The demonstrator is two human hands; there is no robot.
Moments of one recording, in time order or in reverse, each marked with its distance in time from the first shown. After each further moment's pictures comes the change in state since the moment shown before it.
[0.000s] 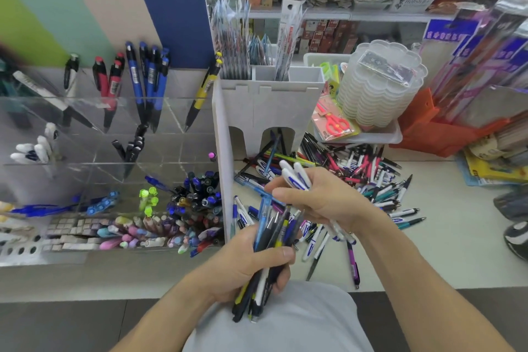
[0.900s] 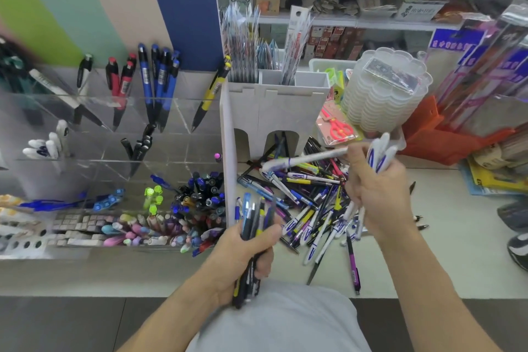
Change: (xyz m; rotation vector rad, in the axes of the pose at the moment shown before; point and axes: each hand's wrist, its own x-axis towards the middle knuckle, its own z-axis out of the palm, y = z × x) left_hand 0.000 -0.009 -0.005 -0.163 0.292 0.090; right_hand -0.017 0.010 -0.022 0.438 0.730 -0.317
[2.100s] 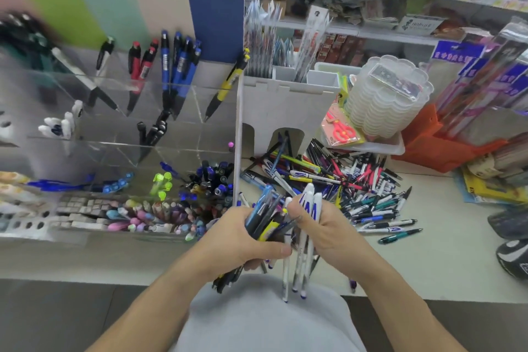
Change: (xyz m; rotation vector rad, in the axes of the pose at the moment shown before) left_hand -0.021 0.038 -0.002 0.606 -0.037 0.020; right_hand -0.072 0.006 0.036 -0.506 -0.628 0.124
